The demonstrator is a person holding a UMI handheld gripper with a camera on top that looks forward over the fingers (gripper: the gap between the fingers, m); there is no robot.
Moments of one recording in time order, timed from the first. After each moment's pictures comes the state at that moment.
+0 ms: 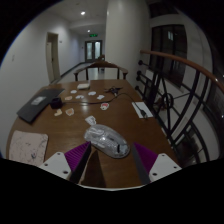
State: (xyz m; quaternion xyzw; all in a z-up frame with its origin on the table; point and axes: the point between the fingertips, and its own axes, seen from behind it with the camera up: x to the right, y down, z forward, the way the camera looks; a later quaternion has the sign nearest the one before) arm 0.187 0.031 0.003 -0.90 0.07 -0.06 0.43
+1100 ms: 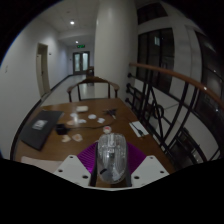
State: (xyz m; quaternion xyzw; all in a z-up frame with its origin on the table) arm 0.151 0.050 0.099 -0.87 0.12 -0.10 0.47
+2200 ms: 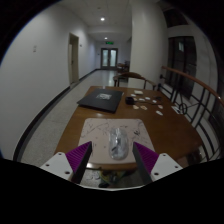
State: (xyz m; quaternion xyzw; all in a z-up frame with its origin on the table) arm -0.171 -0.116 0.064 -0.88 0.01 -0.04 0.47
